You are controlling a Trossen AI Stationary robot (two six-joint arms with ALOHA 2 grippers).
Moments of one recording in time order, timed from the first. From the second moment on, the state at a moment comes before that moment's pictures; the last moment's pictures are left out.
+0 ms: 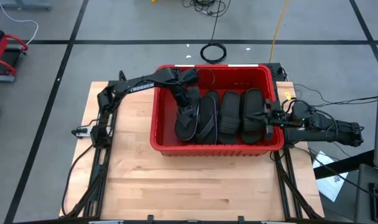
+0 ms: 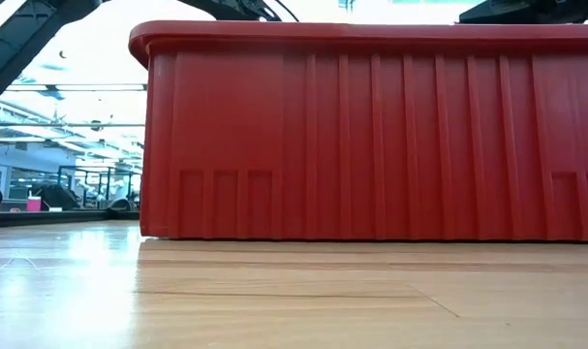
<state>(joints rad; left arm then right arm) 0.42 2.03 1.91 -1.11 0.54 0.05 -0.09 0.32 0.51 -0.28 0.04 0.35</state>
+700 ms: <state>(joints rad) 0.35 1.49 1.79 -1.09 0.65 0.55 -0.09 0.23 0.50 -0.33 -0.04 0.33</state>
